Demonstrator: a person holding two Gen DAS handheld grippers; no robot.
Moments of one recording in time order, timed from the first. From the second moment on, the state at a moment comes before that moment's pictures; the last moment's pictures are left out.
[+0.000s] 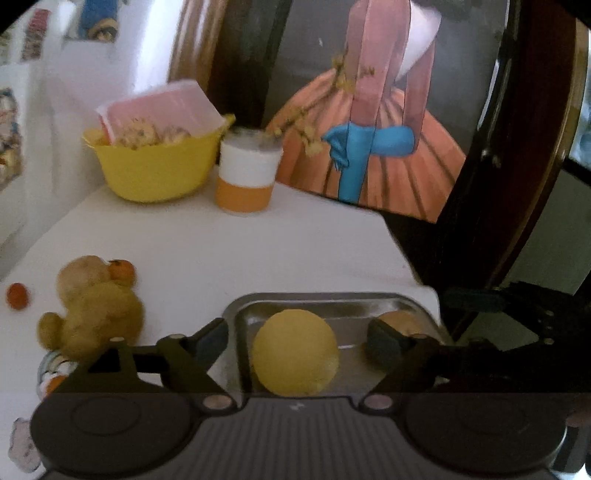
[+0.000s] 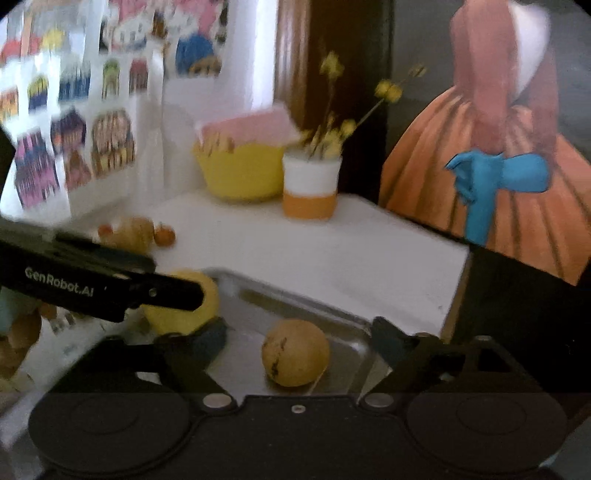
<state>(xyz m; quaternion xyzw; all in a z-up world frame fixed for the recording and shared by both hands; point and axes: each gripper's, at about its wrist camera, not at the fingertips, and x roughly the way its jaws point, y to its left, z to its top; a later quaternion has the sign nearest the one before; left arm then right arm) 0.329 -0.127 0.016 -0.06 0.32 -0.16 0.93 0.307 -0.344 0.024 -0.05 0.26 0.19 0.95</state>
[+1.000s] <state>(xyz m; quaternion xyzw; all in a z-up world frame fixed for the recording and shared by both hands) 0.103 -0.051 0.040 -0.05 0.29 -0.13 0.95 0.070 -0.303 0.055 -0.03 0.29 0.16 0.94</state>
